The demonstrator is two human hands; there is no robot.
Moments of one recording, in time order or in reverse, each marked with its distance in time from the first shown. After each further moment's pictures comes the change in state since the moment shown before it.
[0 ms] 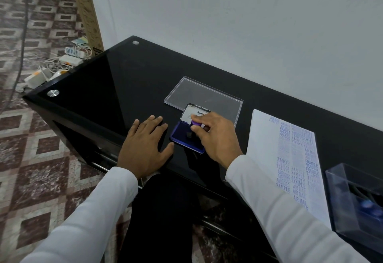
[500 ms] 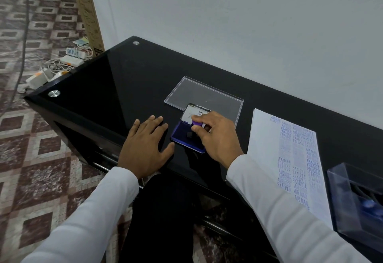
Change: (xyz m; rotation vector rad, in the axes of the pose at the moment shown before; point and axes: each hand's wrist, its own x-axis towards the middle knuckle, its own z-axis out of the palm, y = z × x) left_hand 0.001 -0.001 0.000 0.015 -0.023 -0.004; right_hand 0.000 0.001 0.000 0.037 0.006 -0.001
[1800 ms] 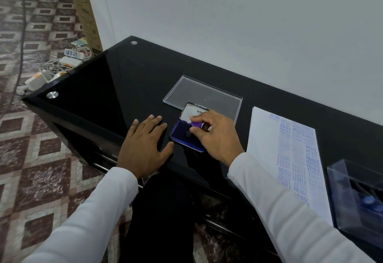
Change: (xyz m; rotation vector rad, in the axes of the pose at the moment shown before) left_hand 0.000 0.000 -0.001 0.000 -0.003 -0.008; right_hand -0.001 0.003 -0.002 0.076 -0.006 -0.003
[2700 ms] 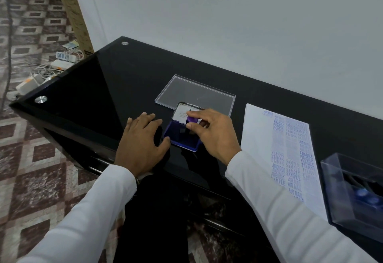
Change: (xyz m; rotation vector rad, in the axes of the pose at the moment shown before) left_hand 0.013 0.019 -0.012 -0.110 -0.008 -0.054; right_hand 0.000 0.009 -0.008 0.087 0.033 0.033
